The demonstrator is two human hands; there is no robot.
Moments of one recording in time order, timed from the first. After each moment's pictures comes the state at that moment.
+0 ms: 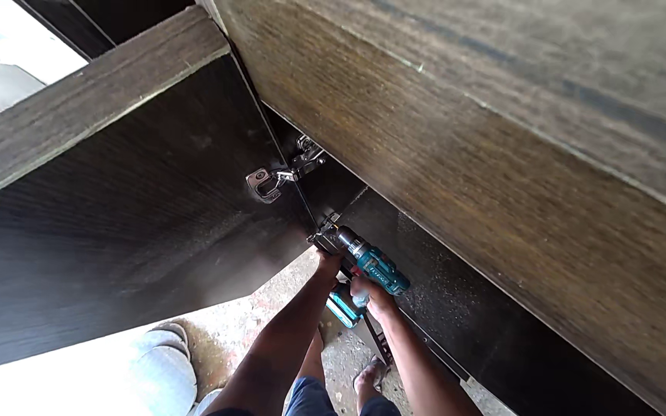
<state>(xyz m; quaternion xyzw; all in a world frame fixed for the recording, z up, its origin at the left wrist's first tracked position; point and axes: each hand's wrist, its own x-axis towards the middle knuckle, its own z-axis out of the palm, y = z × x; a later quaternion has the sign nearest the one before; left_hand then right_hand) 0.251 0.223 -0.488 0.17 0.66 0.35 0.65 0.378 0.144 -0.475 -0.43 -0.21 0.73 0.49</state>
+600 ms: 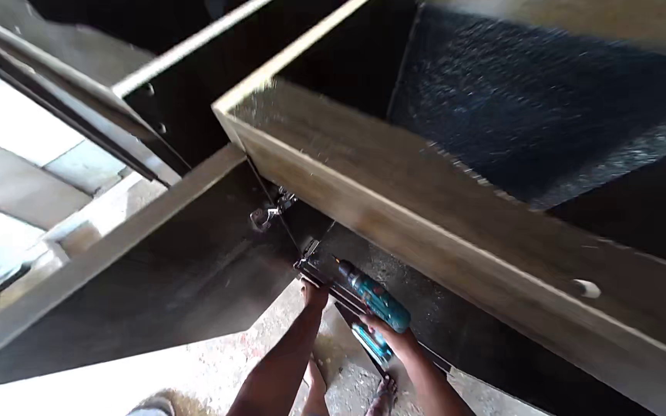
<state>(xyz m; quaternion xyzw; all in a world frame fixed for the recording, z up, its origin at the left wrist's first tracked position) 0.240 0.193 -0.460 0.40 0.75 0.14 0.50 0.426 0.069 -0.391 -0.58 -0.35 0.57 0.46</state>
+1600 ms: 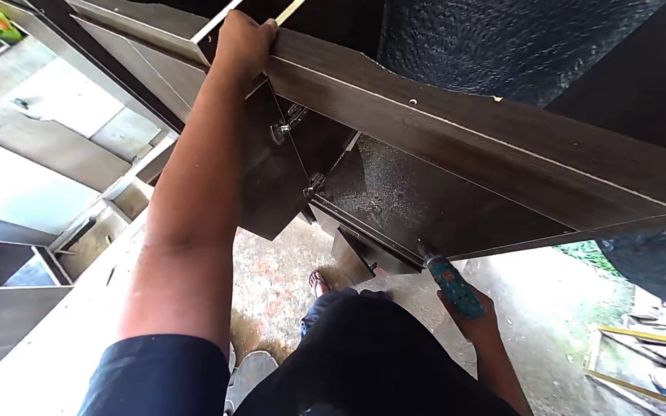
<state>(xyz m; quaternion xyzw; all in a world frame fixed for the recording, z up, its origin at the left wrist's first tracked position) 0.200 0.273 0.025 0.70 0.65 0.23 0.18 0.542 -0.193 -0.300 -0.77 -0.48 0.24 0.34</state>
